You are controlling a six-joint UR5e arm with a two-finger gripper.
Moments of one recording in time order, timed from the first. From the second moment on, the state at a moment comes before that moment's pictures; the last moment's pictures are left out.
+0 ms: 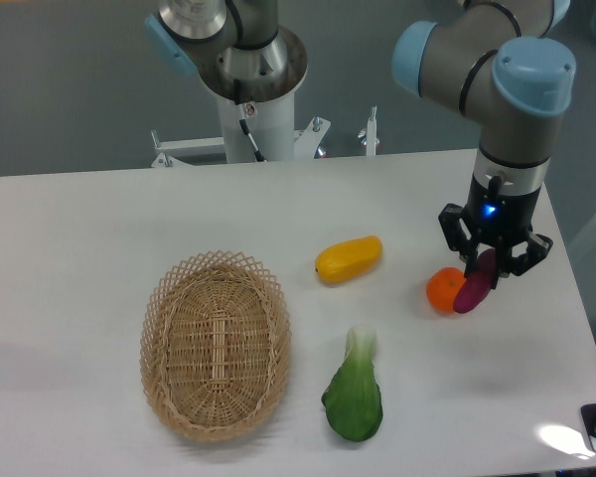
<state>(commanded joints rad) 2.71 -1.91 -1.46 -1.08 1.42 1.31</state>
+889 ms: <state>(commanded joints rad) 2.66 -1.97 -1.48 -1.00 1.43 1.19</state>
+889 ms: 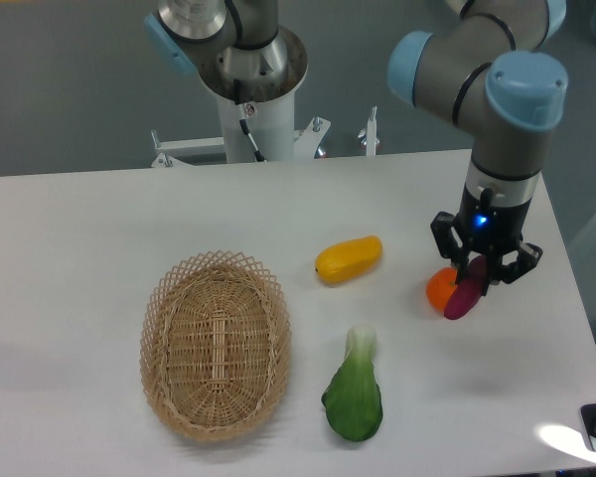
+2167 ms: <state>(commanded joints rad) 2.57 -2.21 -1.50 -0.79 1.54 1.21</state>
